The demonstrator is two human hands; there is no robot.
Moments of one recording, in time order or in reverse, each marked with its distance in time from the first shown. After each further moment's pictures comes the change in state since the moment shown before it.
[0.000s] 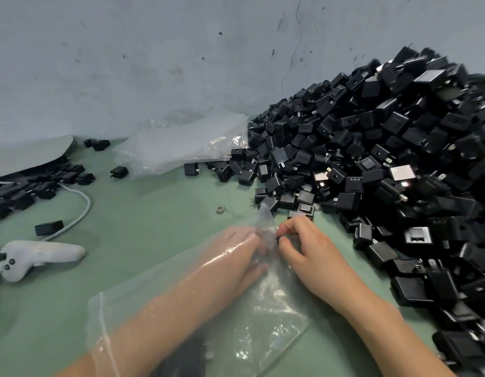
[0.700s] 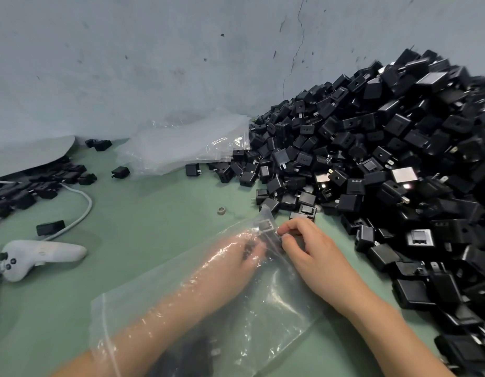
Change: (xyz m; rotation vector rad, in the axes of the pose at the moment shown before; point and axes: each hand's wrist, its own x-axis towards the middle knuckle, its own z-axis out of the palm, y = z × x) left_hand 0.012 0.011 0.002 -0.346 0.002 -0.420; right_hand -0.001 -0.003 -0.001 0.119 0.010 0.064
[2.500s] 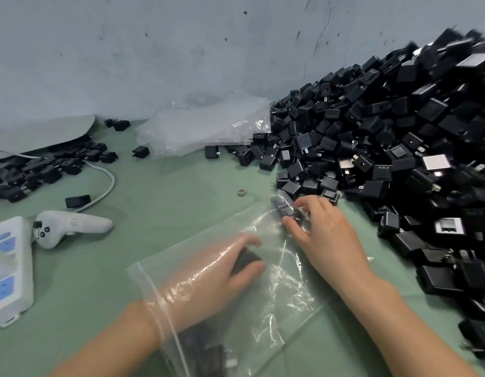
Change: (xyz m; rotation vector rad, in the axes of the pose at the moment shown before) left_hand -0.058 -0.035 -0.030 0.115 -0.045 0.066; right_hand 0.006 -0.016 0.020 -0.483 0.114 -0.027
